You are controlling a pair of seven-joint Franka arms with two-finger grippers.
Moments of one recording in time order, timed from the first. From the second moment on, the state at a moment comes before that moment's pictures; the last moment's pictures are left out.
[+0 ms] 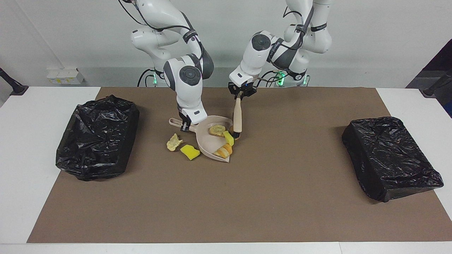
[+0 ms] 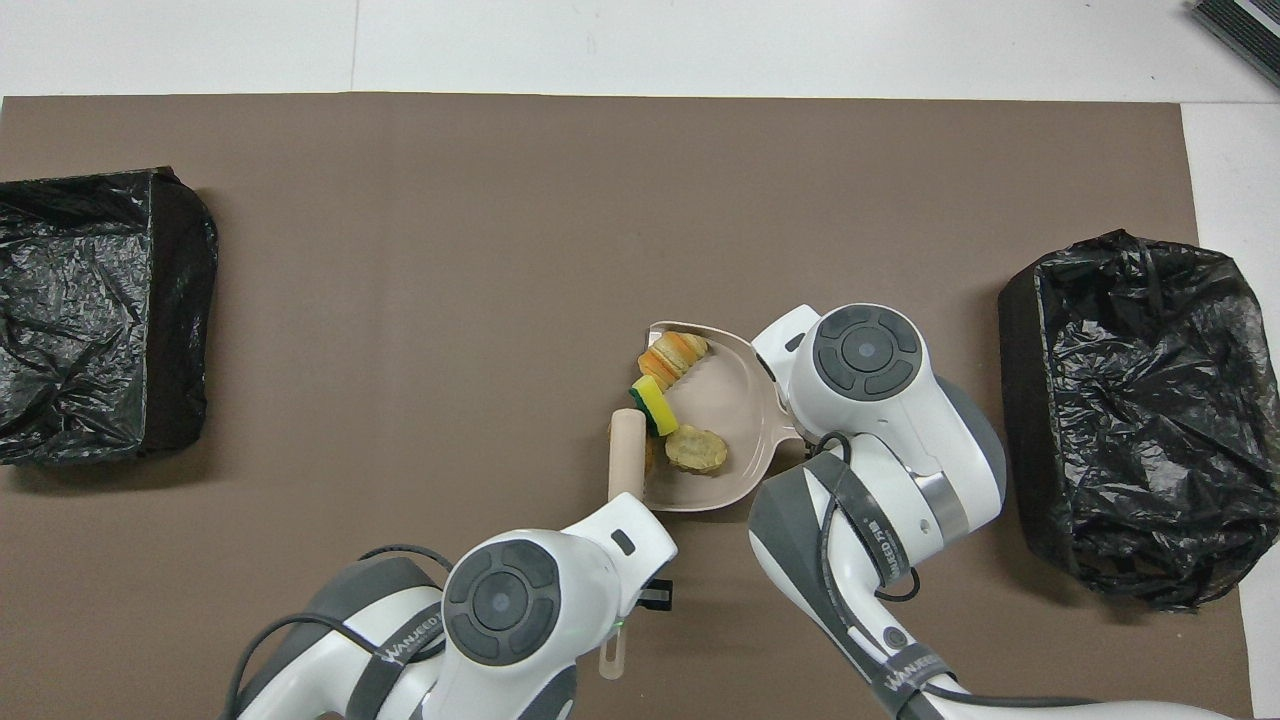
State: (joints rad) left arm -0.69 -0.09 -0.21 -2.26 -0.32 2.21 -0.53; right arm 0.34 0.14 0.06 -2.04 -0.14 2.02 -0.90
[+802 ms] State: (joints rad) left arm -0.59 -0.08 -0.20 -2.17 -0.23 2.03 -0.75; right arm 0.34 0.14 0.06 -2.04 -0.14 2.02 -0.90
